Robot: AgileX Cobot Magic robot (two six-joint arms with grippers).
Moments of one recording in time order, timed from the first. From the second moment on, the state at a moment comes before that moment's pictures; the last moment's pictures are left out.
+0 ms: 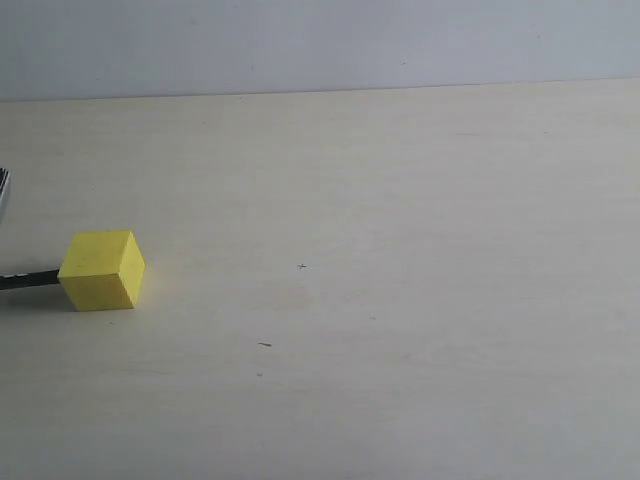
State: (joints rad) left arm 0.17 1.88 -1.04 -0.05 0.73 1.69; right arm -0.08 0.01 0.00 0.03 0.16 0.03
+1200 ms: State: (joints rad) left arm -0.03 1.89 -1.09 -0.09 0.81 1.64; right arm -0.08 0.01 0.00 0.03 0.16 0.03
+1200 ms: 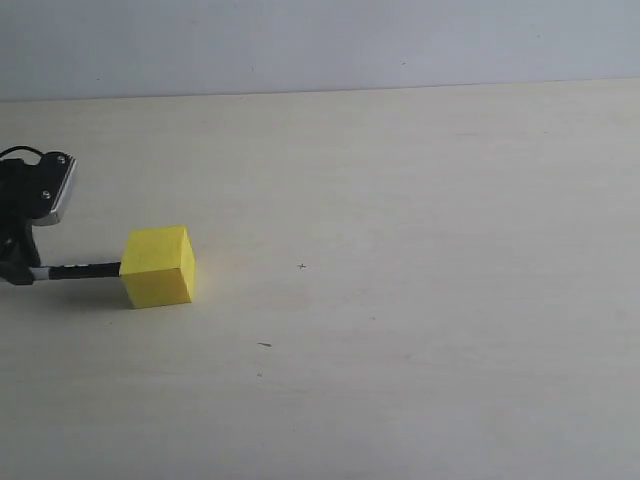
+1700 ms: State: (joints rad) left arm -0.03 1.89 -1.16 -0.05 0.90 1.57; right arm -0.08 0.01 0.00 0.03 0.16 0.03
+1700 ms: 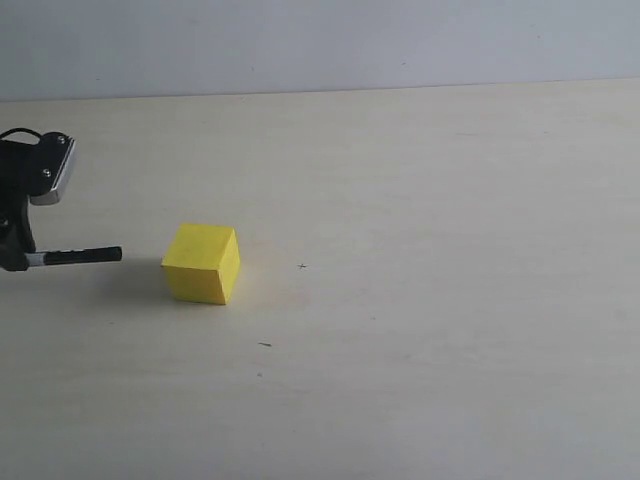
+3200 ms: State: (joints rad) left arm -0.20 1.97 -1.23 -0.10 0.93 1.46; right arm -0.08 0.01 0.00 0.03 0.16 0.03
